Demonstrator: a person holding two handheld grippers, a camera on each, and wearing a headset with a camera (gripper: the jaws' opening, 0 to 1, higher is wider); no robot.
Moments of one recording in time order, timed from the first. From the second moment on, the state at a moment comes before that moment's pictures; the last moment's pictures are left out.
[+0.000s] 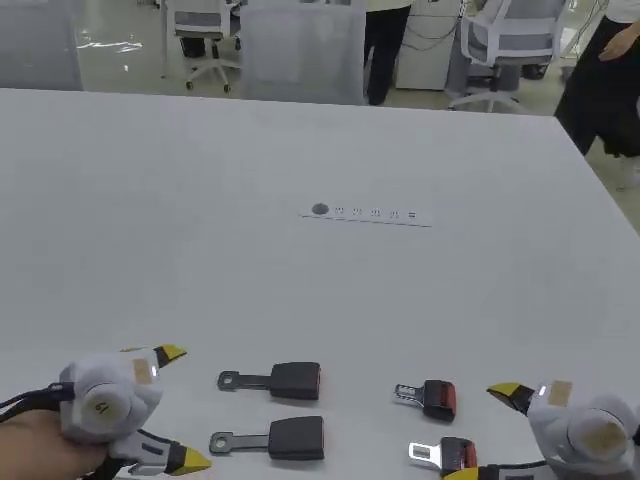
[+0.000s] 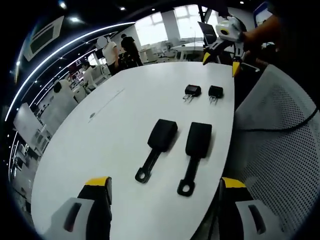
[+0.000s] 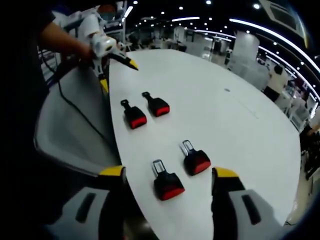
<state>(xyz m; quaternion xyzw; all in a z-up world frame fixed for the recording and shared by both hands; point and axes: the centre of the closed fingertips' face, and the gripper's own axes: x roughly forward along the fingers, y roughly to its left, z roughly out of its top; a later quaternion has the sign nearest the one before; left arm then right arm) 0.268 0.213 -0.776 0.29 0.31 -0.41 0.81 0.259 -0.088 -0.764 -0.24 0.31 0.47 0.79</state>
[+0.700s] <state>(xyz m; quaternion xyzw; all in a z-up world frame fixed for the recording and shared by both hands) 0.266 0.158 -0.793 0.30 0.35 -0.44 0.77 0.256 -0.078 -0.779 -0.30 0.31 0.52 0.74</state>
